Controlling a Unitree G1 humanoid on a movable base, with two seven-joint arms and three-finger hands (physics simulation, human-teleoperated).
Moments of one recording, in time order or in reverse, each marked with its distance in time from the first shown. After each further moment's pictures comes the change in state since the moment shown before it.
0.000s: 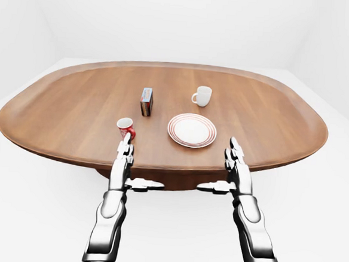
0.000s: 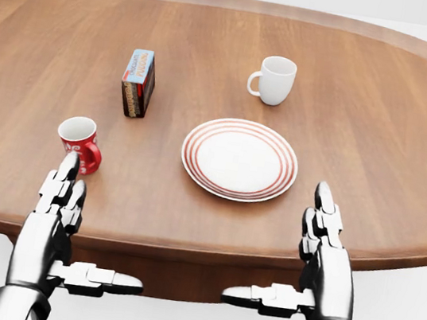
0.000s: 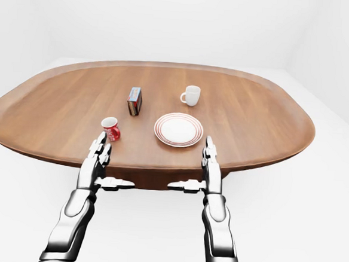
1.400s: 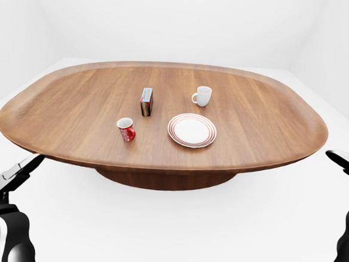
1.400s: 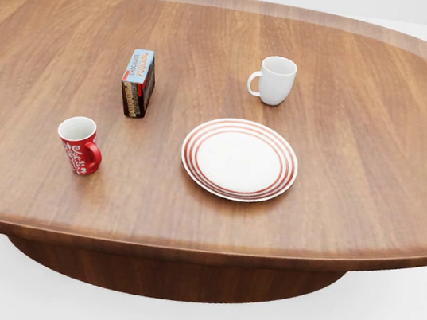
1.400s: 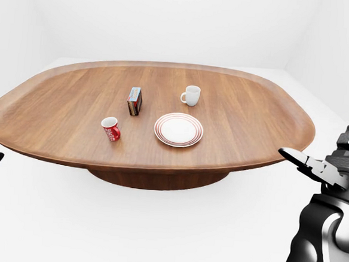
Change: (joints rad) left arm 0.048 0.169 0.666 -0.352 -0.492 0.076 0.321; right arm -0.056 -0.279 -0.631 -0.485 0.544 0.074 -0.163
